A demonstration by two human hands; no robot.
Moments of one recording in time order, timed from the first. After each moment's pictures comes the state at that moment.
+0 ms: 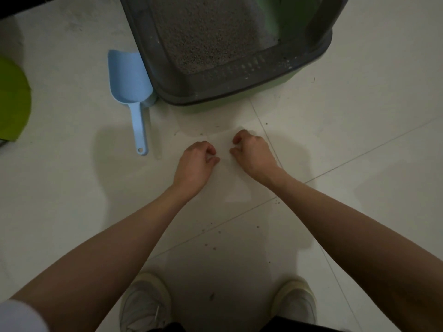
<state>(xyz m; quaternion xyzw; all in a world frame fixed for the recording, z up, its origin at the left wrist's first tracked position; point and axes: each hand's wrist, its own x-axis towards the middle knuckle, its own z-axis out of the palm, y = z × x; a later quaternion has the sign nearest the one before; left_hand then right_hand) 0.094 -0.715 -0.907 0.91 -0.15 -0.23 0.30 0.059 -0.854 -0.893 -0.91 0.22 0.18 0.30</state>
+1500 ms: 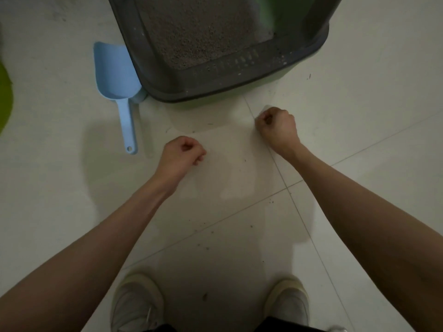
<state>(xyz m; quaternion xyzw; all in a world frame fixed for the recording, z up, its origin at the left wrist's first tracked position) 0.104 -0.709 -0.888 0.79 0.07 -0.31 0.52 0.073 -0.920 -0.897 -0.88 0.32 0.09 0.35</state>
